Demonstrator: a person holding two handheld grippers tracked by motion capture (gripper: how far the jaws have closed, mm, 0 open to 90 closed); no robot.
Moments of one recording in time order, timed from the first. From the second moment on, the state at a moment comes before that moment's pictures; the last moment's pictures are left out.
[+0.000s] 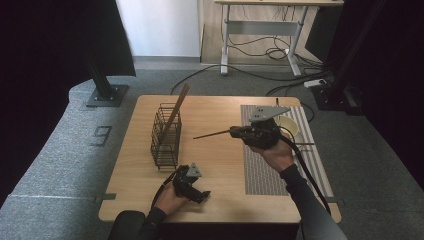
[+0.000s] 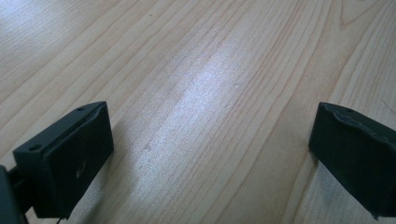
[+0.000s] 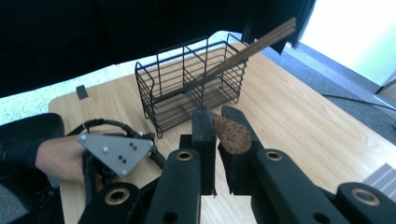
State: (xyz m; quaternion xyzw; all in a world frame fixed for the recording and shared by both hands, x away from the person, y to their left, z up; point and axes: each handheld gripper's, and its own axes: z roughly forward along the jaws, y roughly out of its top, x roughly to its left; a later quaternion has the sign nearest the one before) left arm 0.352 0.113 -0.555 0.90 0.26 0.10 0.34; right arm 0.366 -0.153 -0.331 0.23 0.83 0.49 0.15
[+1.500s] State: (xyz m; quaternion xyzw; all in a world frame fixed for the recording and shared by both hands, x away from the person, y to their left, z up) left arm 0.346 0.120 -0.517 0.87 0.23 0.14 0.42; right arm 0.323 -0.168 -0.407 0.23 0.84 0.47 0.09
